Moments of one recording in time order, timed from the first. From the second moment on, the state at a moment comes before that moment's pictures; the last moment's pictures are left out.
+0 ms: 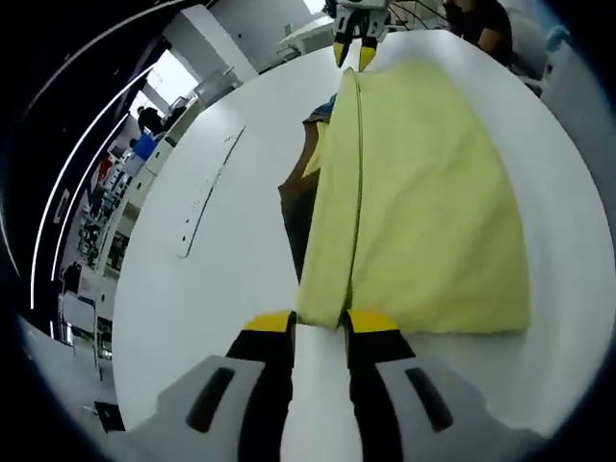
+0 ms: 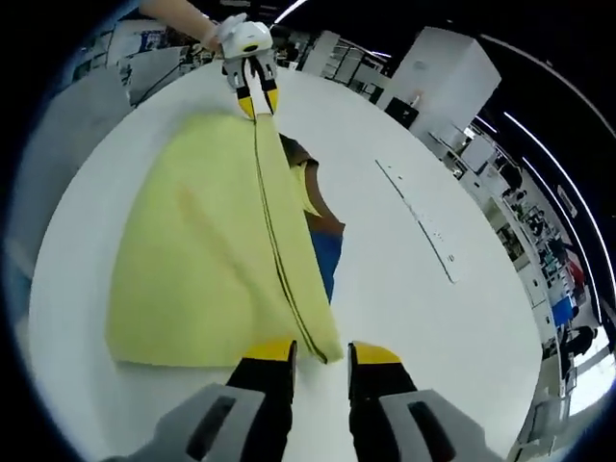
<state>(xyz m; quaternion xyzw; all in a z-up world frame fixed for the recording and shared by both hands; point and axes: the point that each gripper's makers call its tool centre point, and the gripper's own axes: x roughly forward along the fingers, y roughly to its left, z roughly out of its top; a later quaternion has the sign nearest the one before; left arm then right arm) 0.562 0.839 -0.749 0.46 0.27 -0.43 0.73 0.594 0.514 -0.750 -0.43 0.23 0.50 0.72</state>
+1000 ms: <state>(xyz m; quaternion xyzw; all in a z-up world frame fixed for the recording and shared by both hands) 0.601 0.845 -0.747 0.32 0.32 -0.36 0.82 0.634 0.515 -0.750 -0.38 0.25 0.46 0.77</state>
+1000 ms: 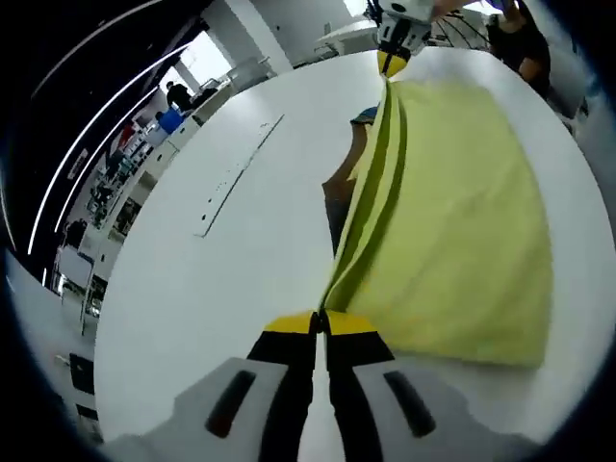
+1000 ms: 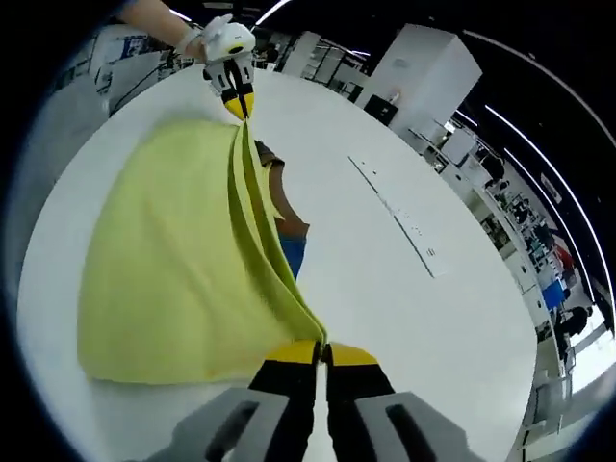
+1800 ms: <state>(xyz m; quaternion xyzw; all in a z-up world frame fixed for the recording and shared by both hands) 0.611 0.842 -0.749 0.15 0.35 -0.32 0.87 0.635 0.515 -0.760 -0.27 0.29 0.44 0.81</state>
